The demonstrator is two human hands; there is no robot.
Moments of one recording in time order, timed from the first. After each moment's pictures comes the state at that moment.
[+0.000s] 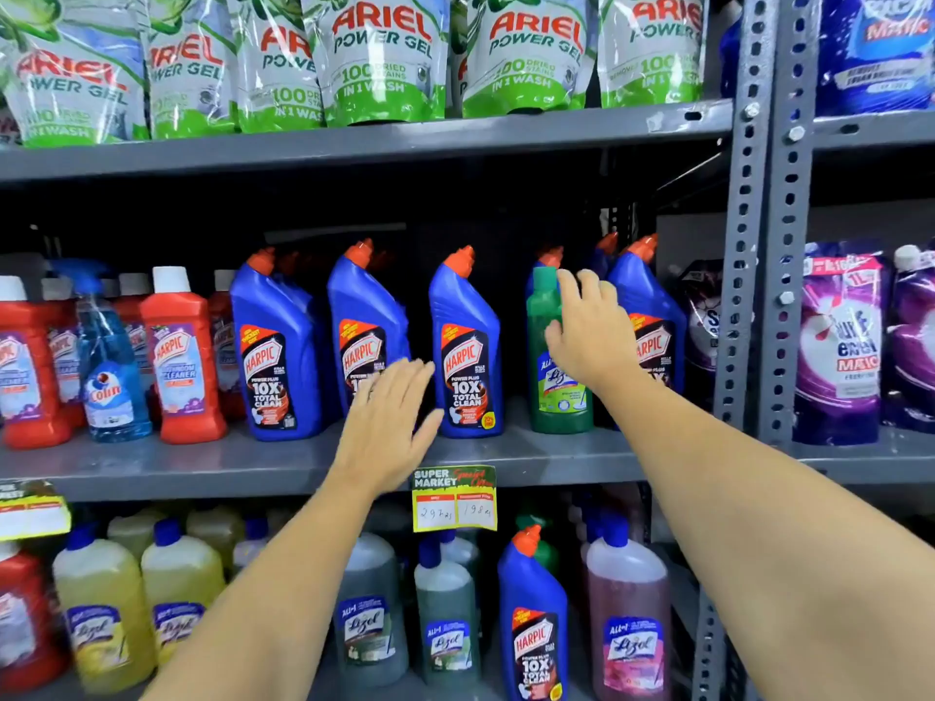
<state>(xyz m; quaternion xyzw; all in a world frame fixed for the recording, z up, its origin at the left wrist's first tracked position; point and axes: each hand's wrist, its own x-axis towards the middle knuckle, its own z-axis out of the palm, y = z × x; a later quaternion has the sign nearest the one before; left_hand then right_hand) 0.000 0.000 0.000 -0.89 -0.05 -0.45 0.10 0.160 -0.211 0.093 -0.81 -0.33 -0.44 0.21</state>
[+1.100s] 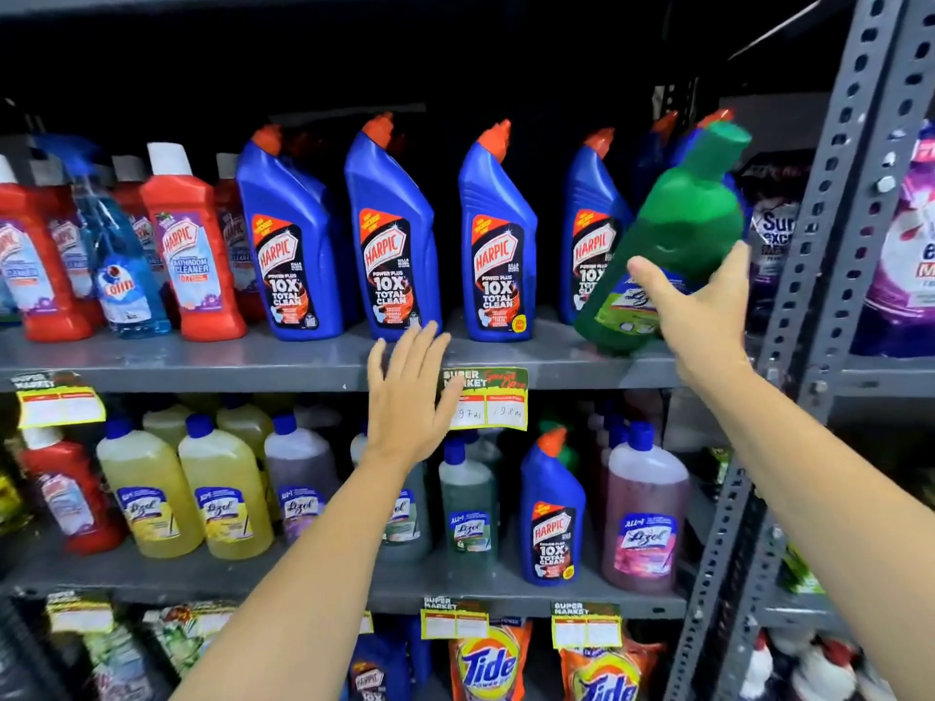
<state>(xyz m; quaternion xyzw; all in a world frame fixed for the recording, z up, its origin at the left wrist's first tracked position) -0.007 -0.001 -0.085 -0.86 -0.10 -0.49 0.06 0.124 -0.256 0.025 -0.59 -0.27 -0.24 0.72</state>
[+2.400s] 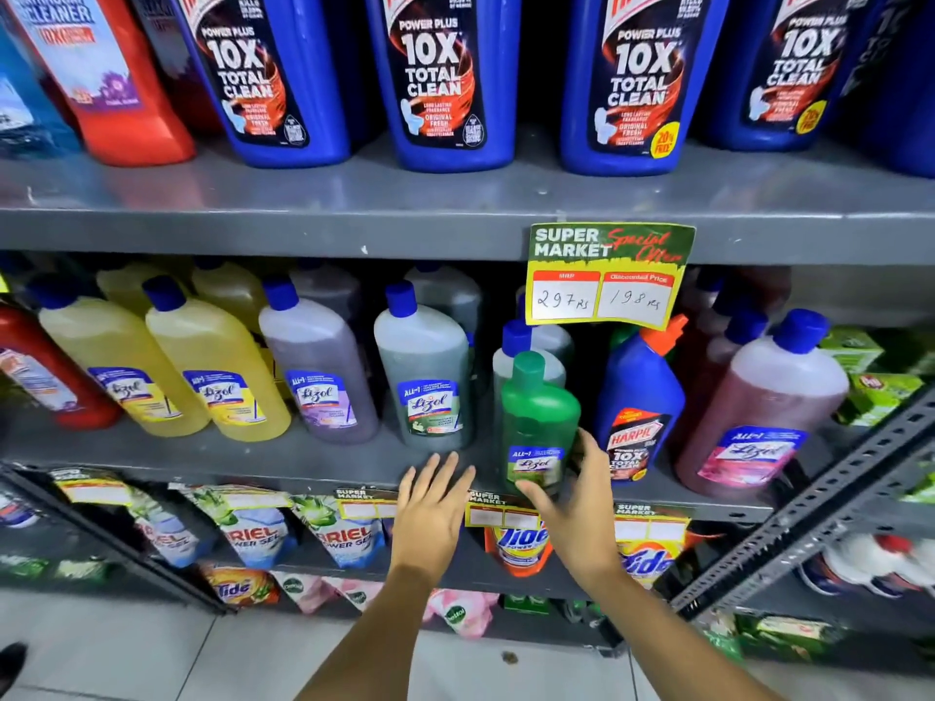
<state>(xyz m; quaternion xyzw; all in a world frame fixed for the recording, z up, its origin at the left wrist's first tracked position) -0.063 0.037 -0.405 -0.97 -0.17 -0.16 -0.07 0.040 -0.137 -0.328 -0.79 -0.23 0.04 0.57</state>
